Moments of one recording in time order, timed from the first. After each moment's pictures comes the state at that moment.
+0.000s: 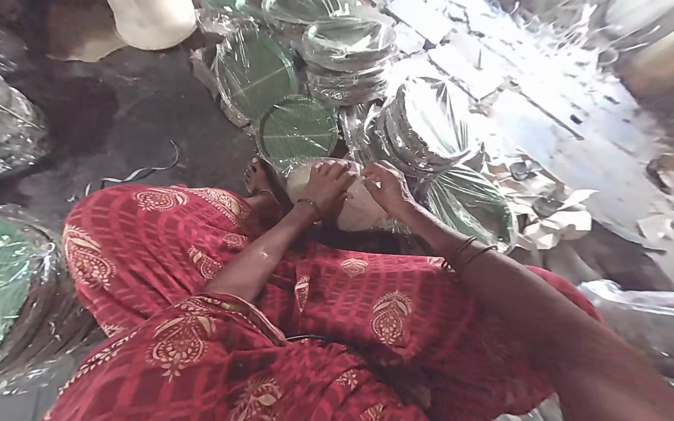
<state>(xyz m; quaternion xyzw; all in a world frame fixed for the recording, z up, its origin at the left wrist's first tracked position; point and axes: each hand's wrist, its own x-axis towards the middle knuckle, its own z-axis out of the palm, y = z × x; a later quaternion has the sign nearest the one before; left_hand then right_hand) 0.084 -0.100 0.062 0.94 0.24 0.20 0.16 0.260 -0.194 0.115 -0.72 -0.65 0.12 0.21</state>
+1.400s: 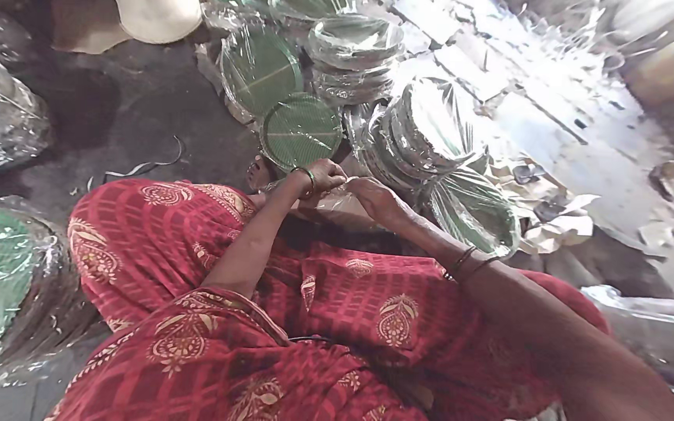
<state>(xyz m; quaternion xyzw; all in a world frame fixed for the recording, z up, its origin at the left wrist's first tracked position) 0.066 -0.049 0.109 0.86 0.19 0.01 0.47 0.236 -0.212 0.110 -0.54 -0.82 0.07 0.20</state>
